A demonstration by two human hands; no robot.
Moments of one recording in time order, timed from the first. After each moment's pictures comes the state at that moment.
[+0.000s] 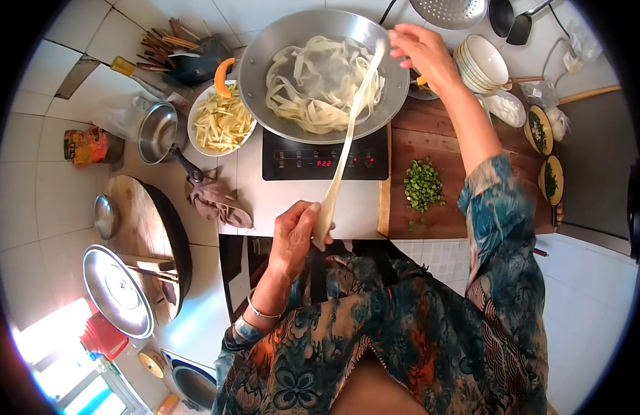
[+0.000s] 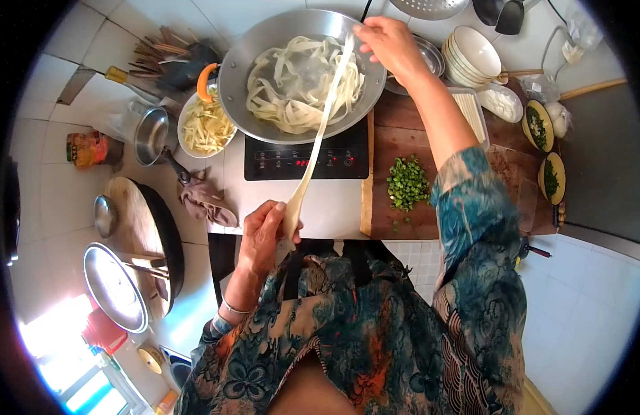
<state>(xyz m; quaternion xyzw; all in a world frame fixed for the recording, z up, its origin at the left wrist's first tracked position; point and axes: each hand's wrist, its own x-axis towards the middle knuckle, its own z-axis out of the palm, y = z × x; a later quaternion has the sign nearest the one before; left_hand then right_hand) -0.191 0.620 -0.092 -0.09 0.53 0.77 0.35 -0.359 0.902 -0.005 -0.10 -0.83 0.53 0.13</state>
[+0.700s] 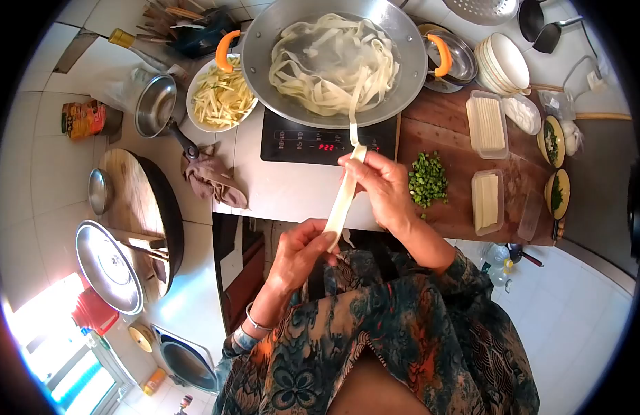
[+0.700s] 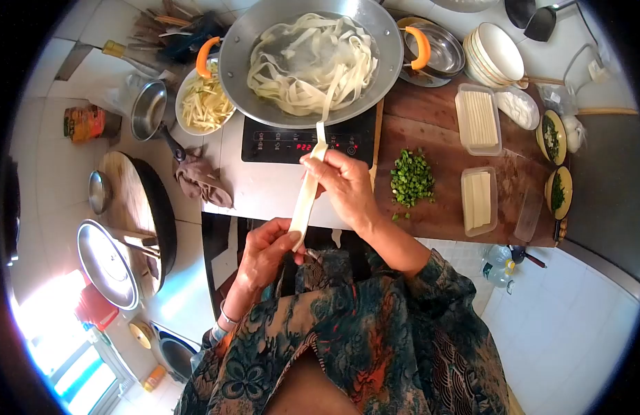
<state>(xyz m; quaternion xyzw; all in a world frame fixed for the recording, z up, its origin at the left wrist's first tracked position) -0.150 0.619 -0.089 -0.09 0.50 0.77 0.40 -0.197 0.801 -0.073 -0.14 -0.65 0.73 -0.10</state>
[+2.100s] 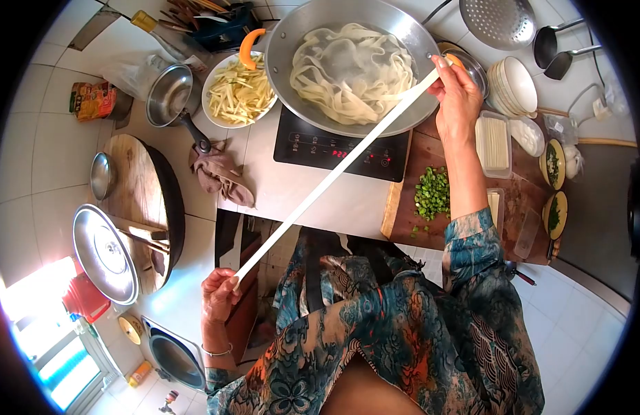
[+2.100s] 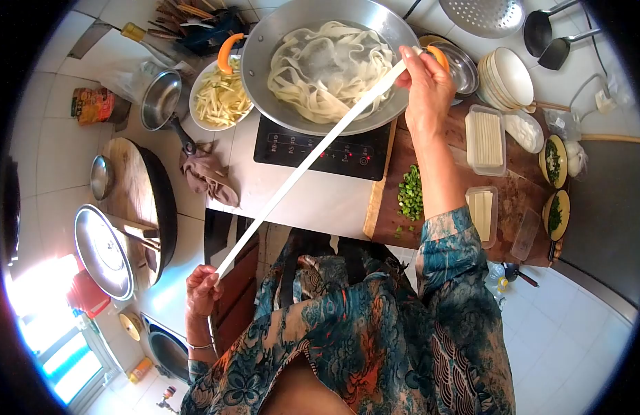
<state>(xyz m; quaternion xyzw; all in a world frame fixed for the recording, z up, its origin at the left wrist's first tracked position) -0.057 0.445 -0.146 -0.27 0.51 0.78 0.23 -0.328 0.879 -0.054 -0.15 -0.65 0.71 0.22</state>
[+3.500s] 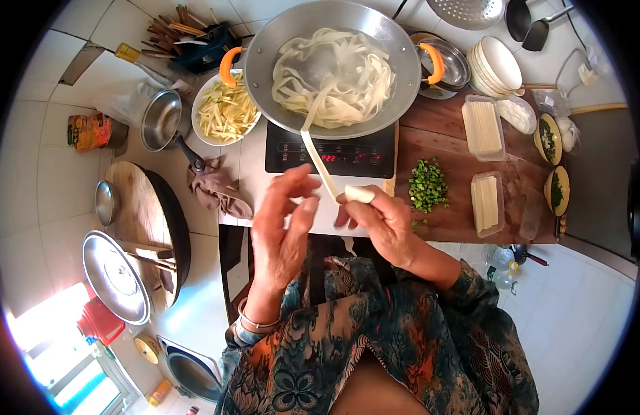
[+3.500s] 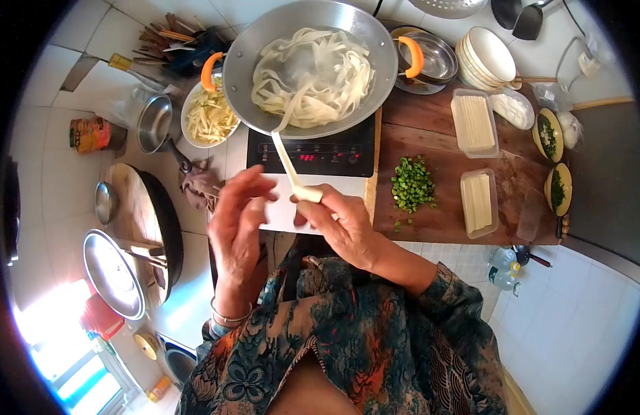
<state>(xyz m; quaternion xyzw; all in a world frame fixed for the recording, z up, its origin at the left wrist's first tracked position) -0.194 0.619 -0.038 0.08 0.69 0.71 0.07 -0.163 0.789 -0.039 0.02 -0.73 0.68 -0.07</state>
